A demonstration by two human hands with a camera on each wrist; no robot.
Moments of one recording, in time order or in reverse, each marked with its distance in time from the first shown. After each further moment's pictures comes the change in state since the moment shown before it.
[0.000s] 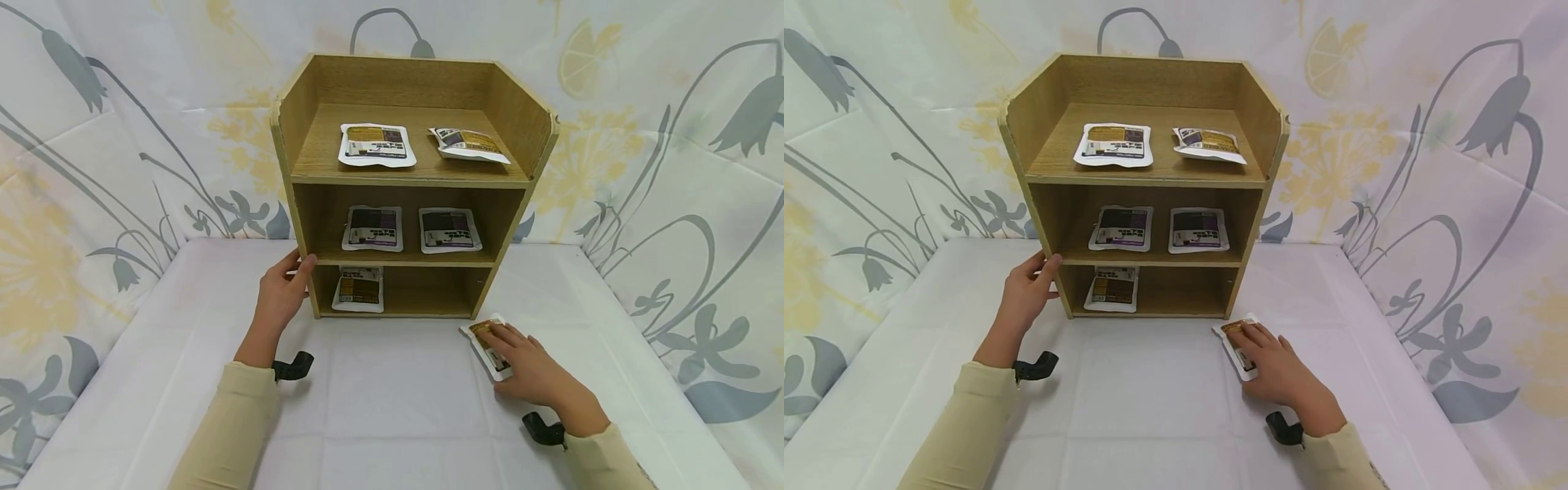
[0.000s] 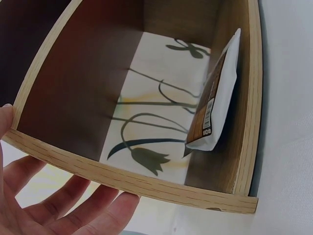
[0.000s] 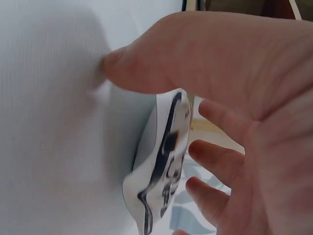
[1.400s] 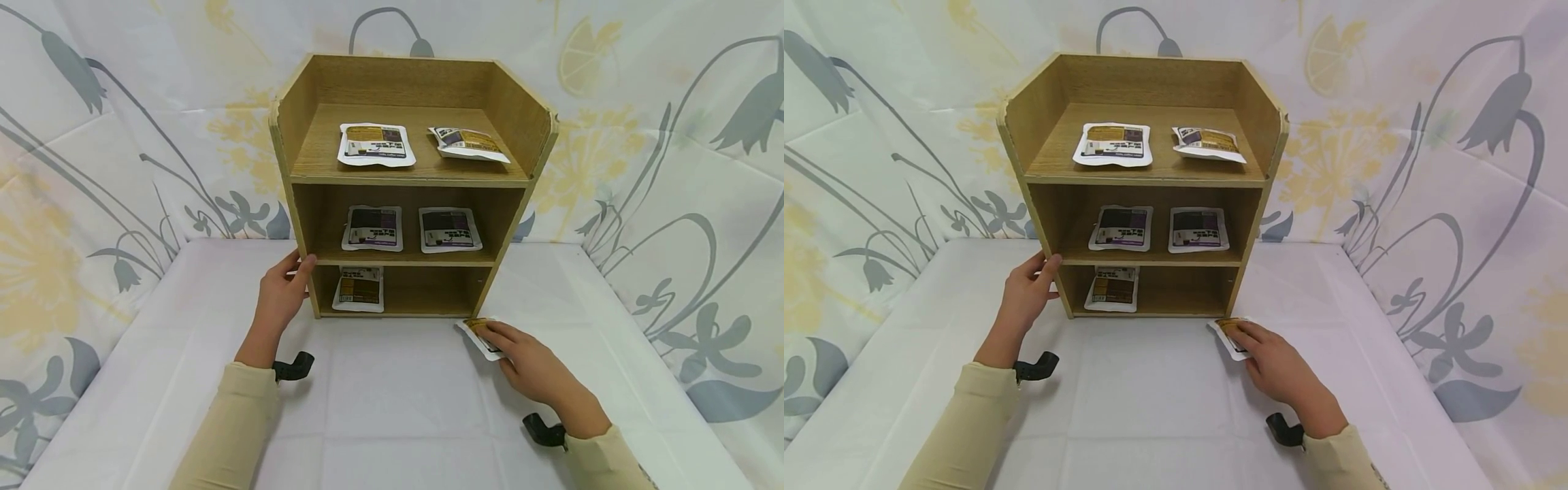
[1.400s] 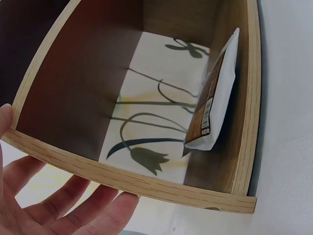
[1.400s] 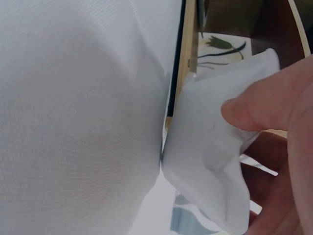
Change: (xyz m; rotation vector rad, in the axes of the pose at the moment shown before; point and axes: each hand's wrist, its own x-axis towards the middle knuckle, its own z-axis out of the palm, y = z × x) left_hand 0.002 -0.002 0.001 0.003 0.001 -0.008; right_hand 0.001 0.000 -0.001 -0.076 0.233 -0.208
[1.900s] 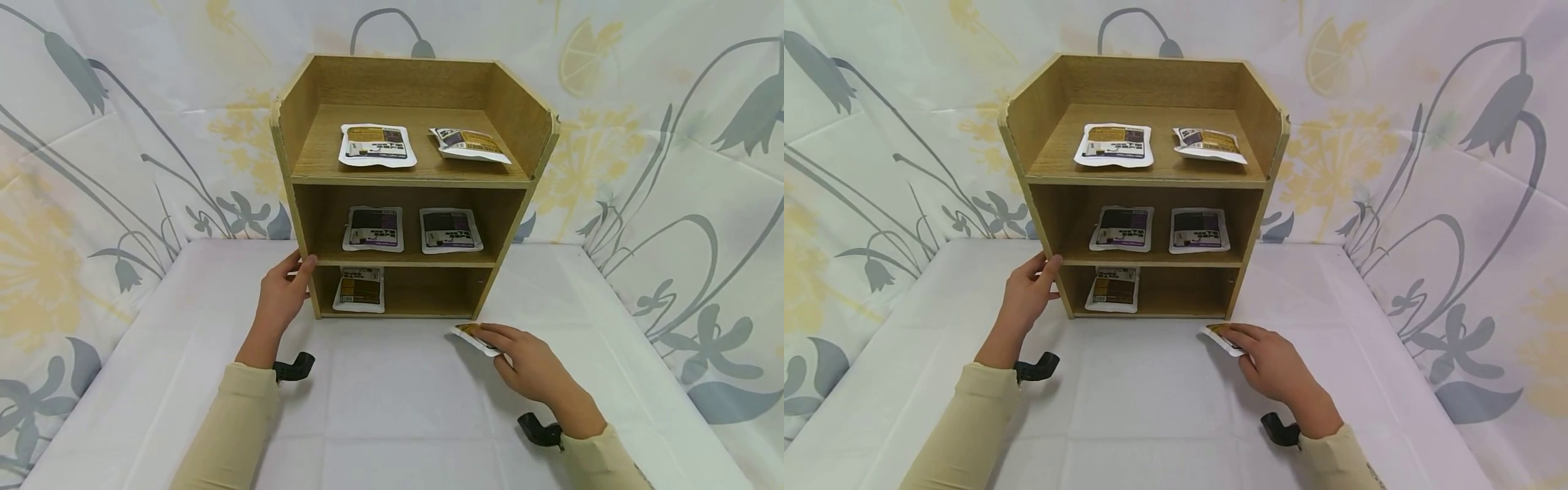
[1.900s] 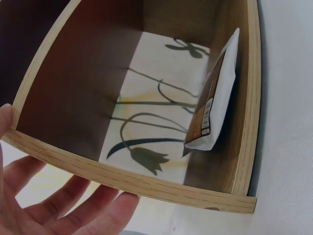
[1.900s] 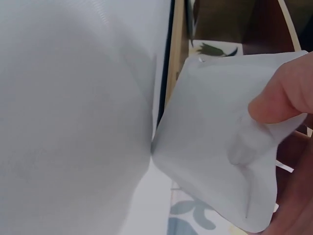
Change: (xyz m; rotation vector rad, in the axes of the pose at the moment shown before) left_hand 0.000 0.000 0.000 0.003 0.001 -0.004; right_hand 0.006 -0.008 -0.004 0.006 0.116 -0.043
